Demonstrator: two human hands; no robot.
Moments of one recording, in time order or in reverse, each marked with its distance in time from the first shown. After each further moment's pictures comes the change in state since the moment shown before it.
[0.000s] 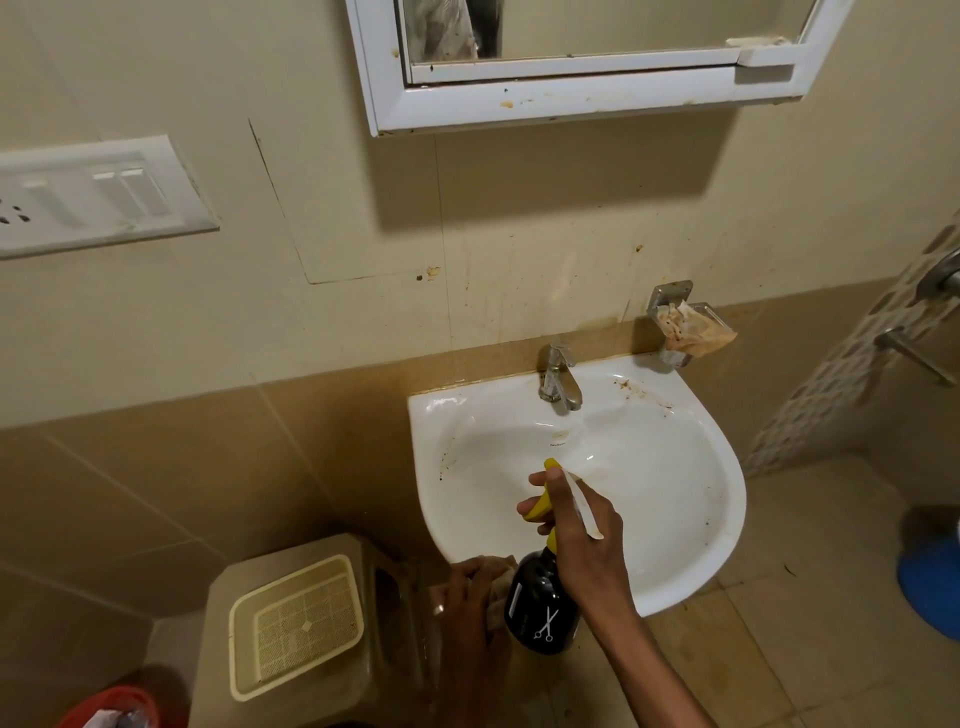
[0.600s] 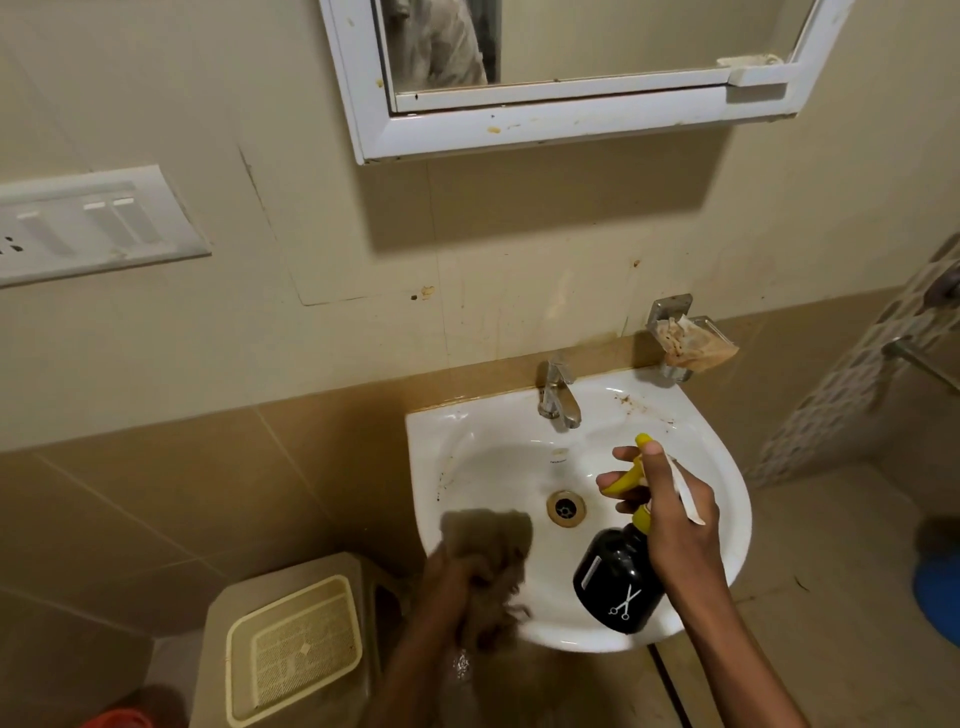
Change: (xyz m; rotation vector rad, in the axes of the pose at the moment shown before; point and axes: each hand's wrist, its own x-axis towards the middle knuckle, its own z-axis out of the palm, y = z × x) left_hand 0.047 0.058 -0.039 -0.729 0.151 -0.504; right_hand 0.044 -0.024 -0.069 -0.038 0.166 -0.084
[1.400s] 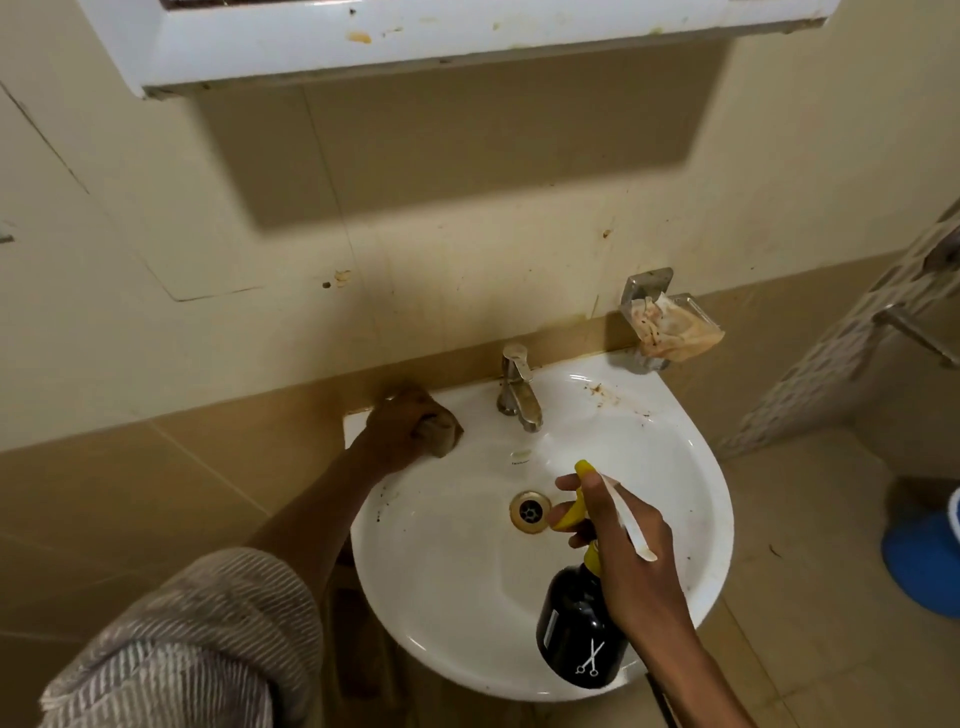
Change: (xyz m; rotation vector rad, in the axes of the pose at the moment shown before) left_hand 0.234 0.097 0.014 1.242 -0.245 0.789; right_hand 0.031 0.028 0.003 0.019 -0.155 0.067
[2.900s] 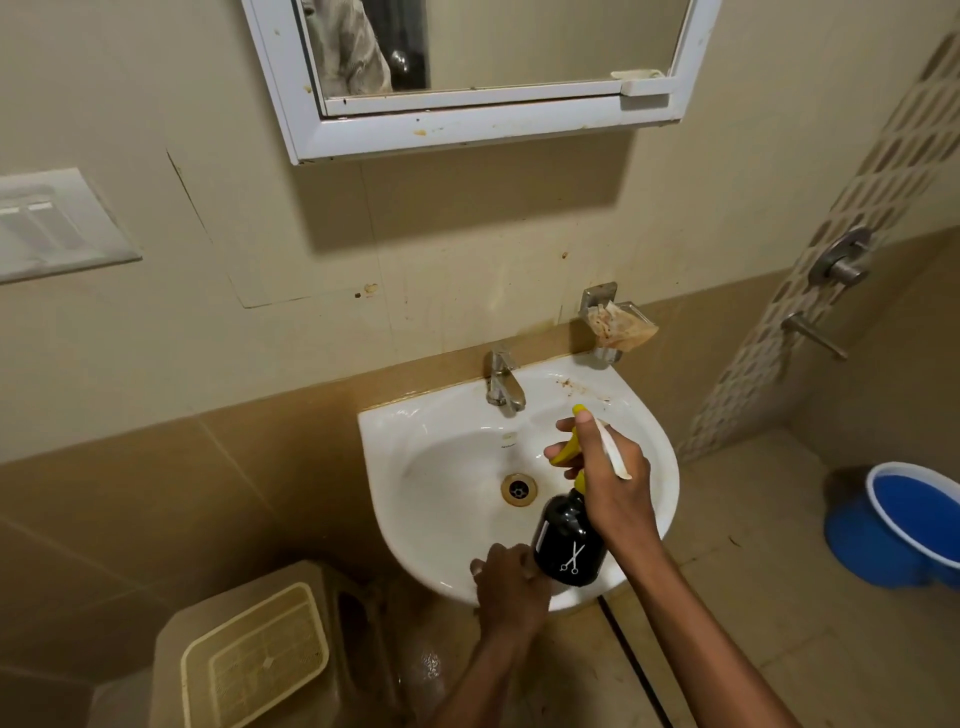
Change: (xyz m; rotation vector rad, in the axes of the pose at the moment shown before) left_hand -0.195 0.189 0.111 -0.275 -0.070 -0.445; right_hand -0.049 -0.044 0.001 -0.054 0.177 -0.084
